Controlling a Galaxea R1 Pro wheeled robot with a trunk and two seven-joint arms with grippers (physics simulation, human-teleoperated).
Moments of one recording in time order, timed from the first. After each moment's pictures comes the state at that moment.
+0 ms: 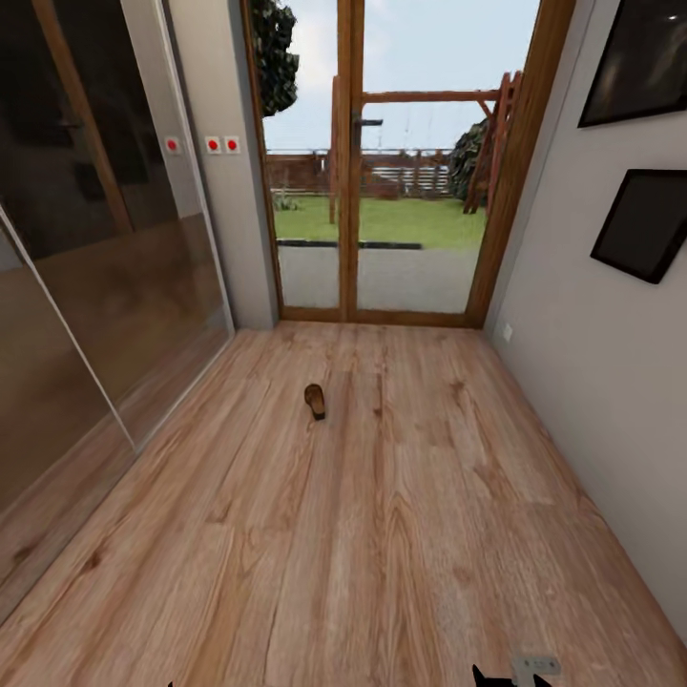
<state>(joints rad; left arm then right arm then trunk) -0.15 0.19 0.41 -0.38 0.03 -0.41 -0.53 -0.40 -0.11 0.11 -0.06 -0.19 -0.39 0.09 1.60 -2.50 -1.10</state>
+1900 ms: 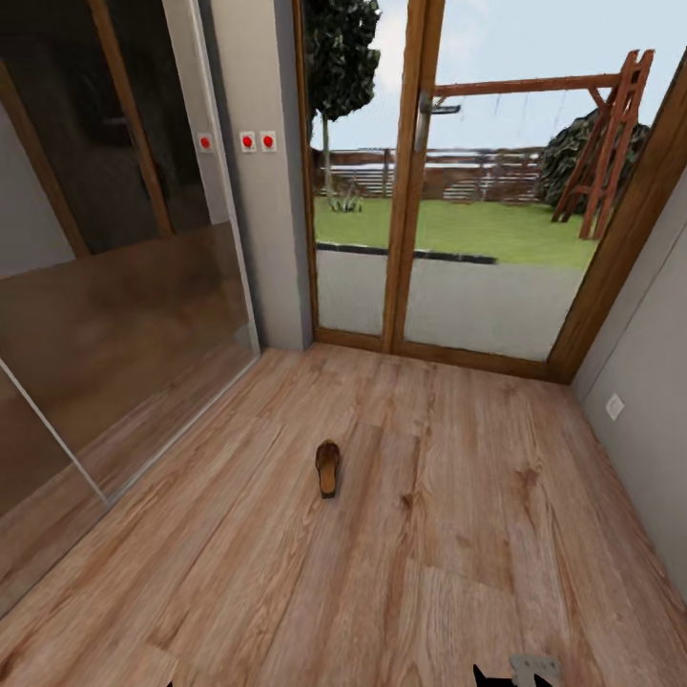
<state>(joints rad) -0.15 0.19 0.41 -0.38 0.03 -0.41 -0.53 -0.40 -0.11 0.11 -0.06 -0.19 -0.39 0.09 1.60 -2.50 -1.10</state>
